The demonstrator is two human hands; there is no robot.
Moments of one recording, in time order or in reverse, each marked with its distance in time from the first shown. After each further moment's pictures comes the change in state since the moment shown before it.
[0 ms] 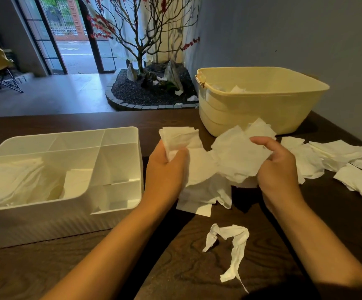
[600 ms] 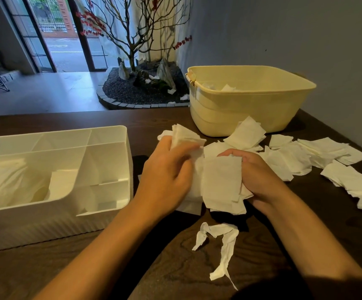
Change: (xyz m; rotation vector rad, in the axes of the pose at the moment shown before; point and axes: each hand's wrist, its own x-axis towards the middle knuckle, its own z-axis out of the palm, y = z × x) left_hand 0.001 -0.010 -0.004 0.555 -0.191 0.464; right_hand 0.001 -0.001 -0.001 -0.003 -0.404 0.341
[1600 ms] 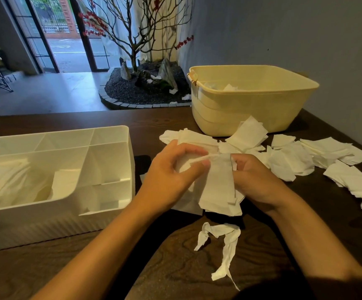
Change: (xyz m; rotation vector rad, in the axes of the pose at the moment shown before) left_hand 0.002 0.001 -0.001 -0.388 -0.119 -0.227; right_hand -0.007 -0.002 0.000 -0.091 -0.187 -0.109
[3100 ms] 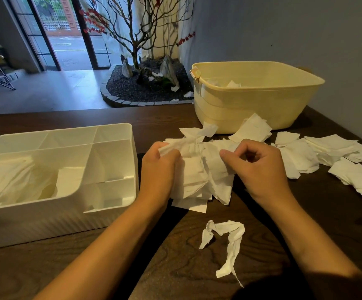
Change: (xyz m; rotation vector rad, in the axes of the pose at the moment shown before) left_hand 0.006 0.000 0.002 -0.169 0.336 -0.333; right_hand 0.005 0.011 0.007 -0.255 0.498 -0.322
